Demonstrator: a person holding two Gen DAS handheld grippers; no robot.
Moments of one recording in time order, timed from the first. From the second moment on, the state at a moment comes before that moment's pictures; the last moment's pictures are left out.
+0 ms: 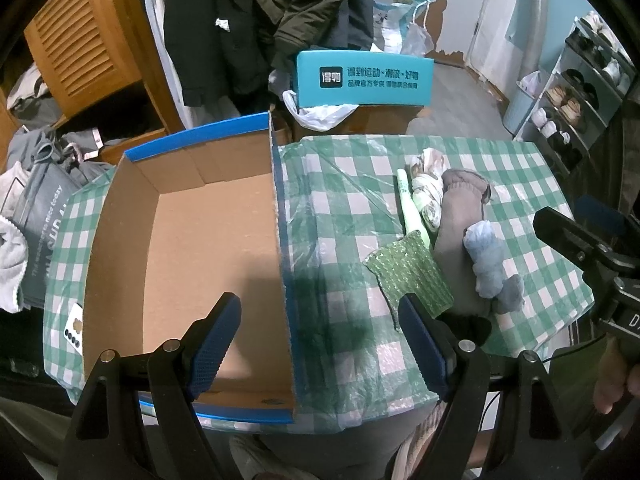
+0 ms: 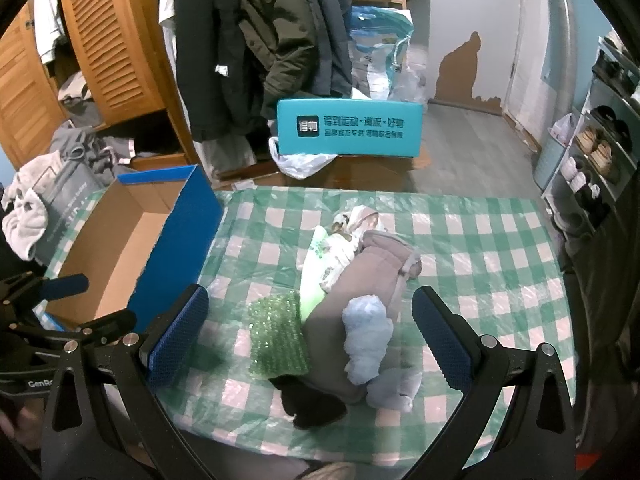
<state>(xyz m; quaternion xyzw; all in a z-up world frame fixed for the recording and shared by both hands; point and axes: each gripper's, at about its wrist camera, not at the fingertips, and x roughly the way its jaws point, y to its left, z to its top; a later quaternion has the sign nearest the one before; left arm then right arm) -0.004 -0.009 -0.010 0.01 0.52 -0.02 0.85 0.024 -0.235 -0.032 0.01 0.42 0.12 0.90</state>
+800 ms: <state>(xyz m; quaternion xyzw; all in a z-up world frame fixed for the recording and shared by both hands) 0.020 -0.043 -0.043 0.02 0.58 -0.03 0.81 0.032 -0.316 -0.059 0.05 0.47 0.05 0.88</state>
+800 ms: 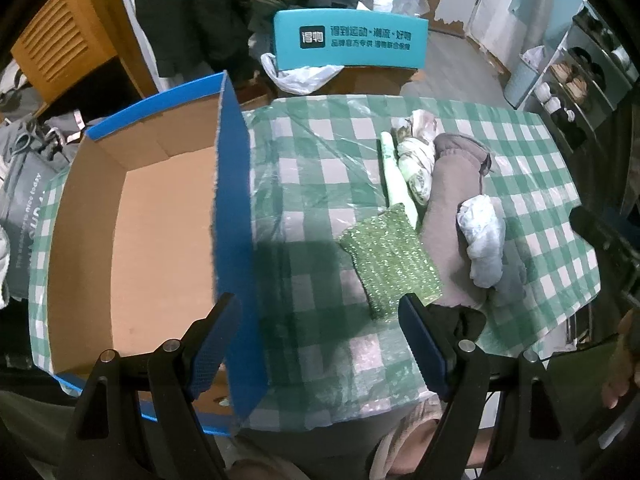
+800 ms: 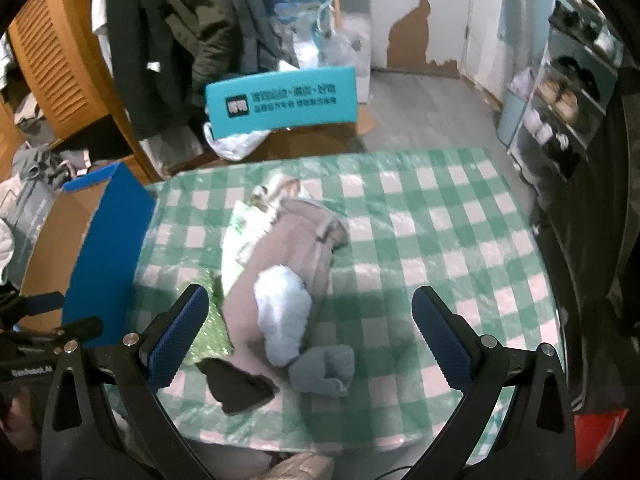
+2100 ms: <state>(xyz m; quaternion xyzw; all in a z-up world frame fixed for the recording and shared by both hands) 0.057 -0.081 -0.121 0.02 0.65 -0.02 0.76 0.035 -0.318 -0.170 0.00 0.58 0.04 0.81</state>
